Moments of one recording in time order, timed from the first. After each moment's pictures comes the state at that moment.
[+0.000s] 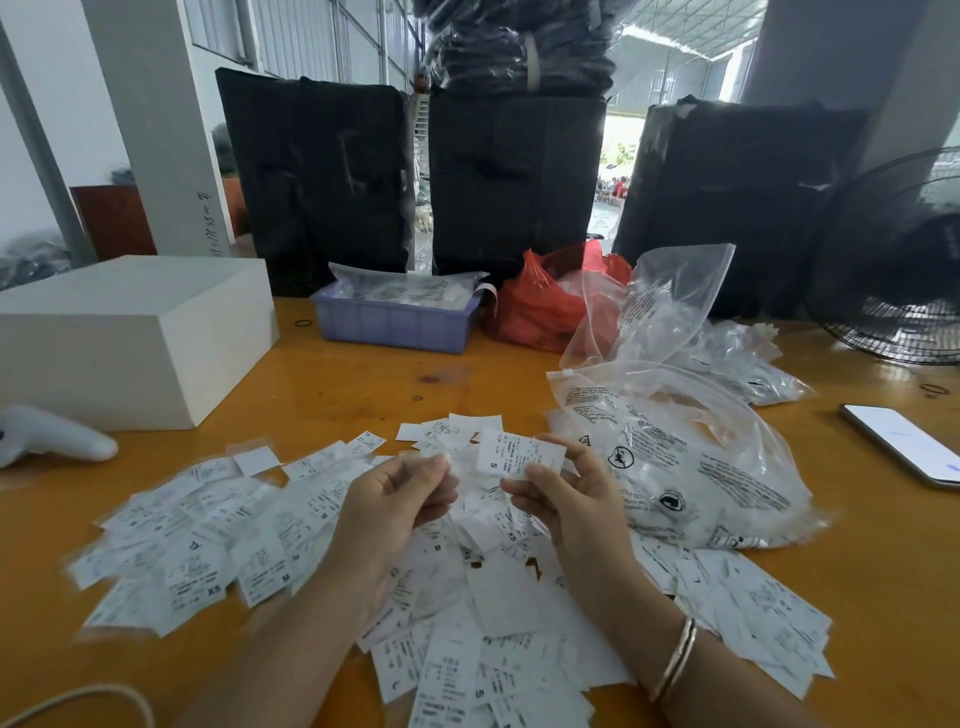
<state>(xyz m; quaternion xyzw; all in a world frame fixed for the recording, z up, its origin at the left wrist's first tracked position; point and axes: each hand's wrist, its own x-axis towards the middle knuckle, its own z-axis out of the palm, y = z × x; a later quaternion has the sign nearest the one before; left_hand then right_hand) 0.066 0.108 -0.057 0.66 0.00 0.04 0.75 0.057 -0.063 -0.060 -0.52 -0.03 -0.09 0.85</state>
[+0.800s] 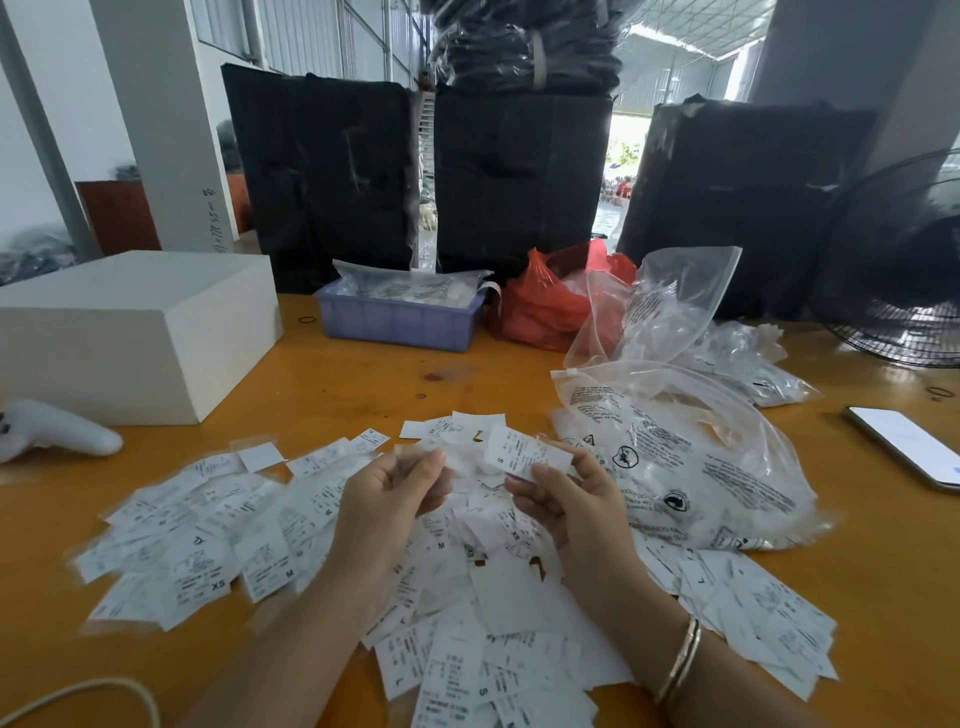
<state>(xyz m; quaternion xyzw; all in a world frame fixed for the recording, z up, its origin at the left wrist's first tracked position) 0.068 0.108 -0.058 0.67 0.00 0.09 0.73 0.059 -0.063 -0.061 -0.49 0.00 -0.06 0.87</state>
